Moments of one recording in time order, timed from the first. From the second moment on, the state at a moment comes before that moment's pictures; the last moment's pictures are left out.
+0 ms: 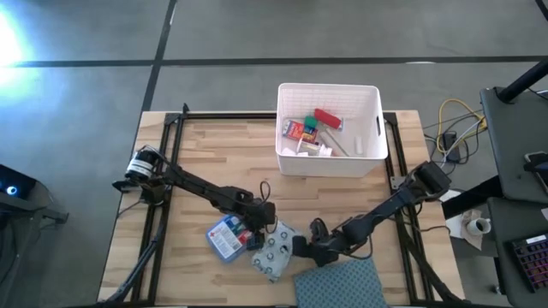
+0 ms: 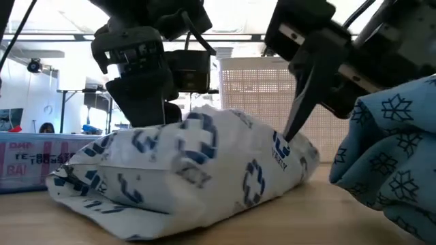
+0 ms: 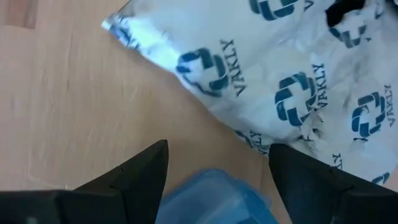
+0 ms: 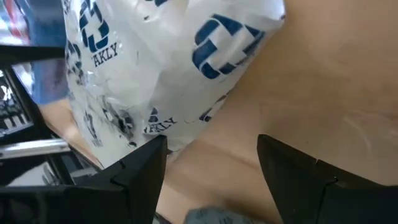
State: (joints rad) left arm -0.22 1.81 1.08 -0.32 0.21 -0.42; right arm 0.56 1.86 0.96 0.01 0.22 2.11
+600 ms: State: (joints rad) left arm -0.22 1.80 1.11 -0.38 0.26 -0.43; right arm 0.56 1.86 1.04 0.01 0.21 1.96
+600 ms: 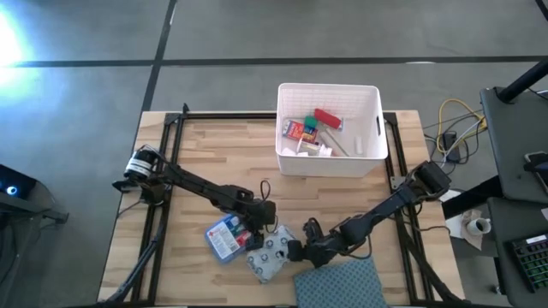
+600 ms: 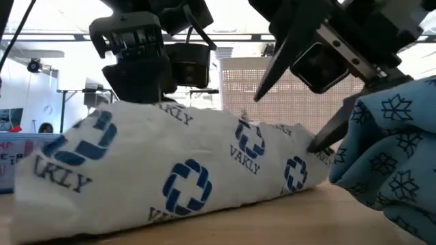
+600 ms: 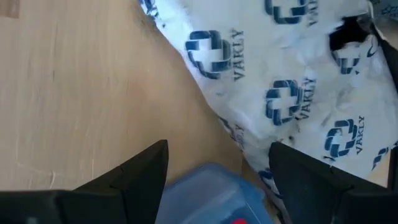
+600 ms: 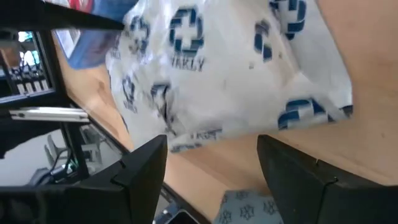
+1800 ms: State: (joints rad) left arm -0.22 1.81 0.95 -0.15 0.24 -0.44; right arm 0.50 1.85 1.01 0.01 0.26 1.90
